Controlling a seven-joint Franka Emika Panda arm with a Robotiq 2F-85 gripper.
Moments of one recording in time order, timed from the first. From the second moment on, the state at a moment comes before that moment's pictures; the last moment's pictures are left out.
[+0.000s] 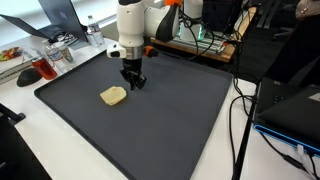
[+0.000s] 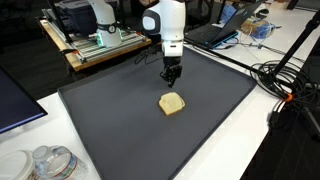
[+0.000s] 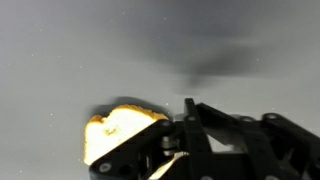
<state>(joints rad) 0.19 0.53 -0.17 -2.14 -0.08 2.84 0.07</state>
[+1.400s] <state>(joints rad) -0.09 0.61 0.02 -1.93 0.10 2.58 -0.02</state>
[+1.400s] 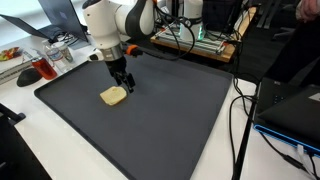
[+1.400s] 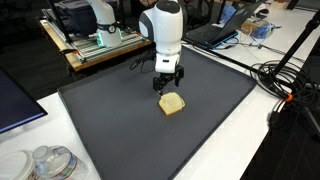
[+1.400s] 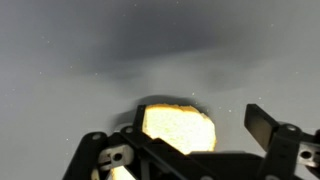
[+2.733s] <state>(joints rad) -0.03 0.72 -0.05 -1.79 0.06 2.58 0.03</state>
